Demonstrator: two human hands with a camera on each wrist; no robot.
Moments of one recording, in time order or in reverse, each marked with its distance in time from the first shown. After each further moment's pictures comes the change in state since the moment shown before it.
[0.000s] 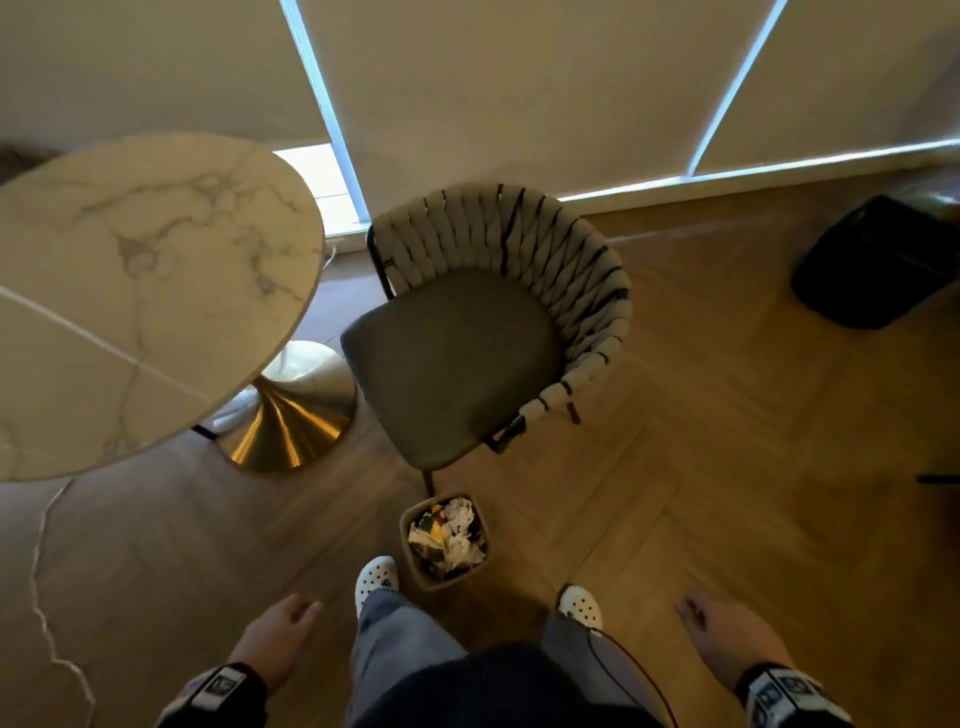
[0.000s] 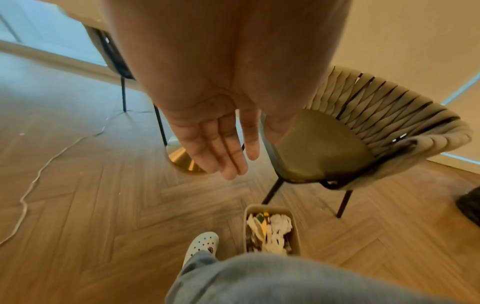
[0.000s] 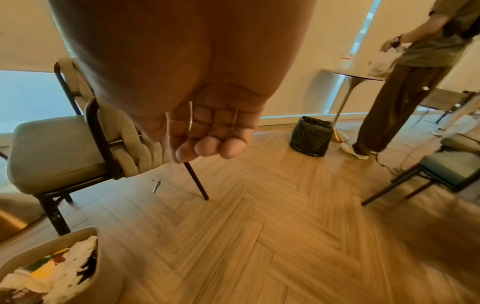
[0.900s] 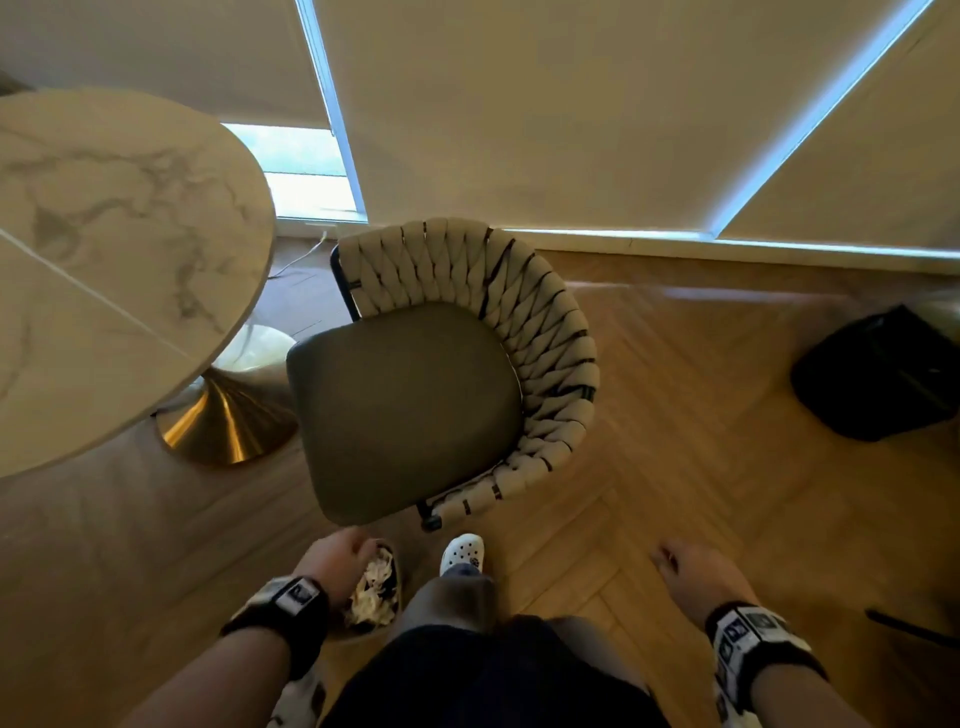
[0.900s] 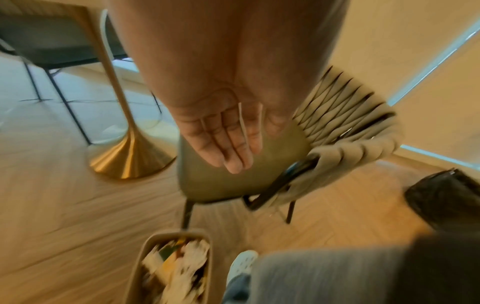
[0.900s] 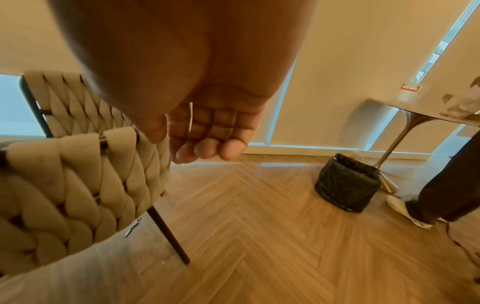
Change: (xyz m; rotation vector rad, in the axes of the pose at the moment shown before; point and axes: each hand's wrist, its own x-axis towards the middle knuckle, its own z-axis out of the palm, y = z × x) left_hand 0.094 0.296 -0.008 -0.126 -0.111 -0.043; right_hand 0.161 0.018 -0.254 -0.223 0.180 -0.110
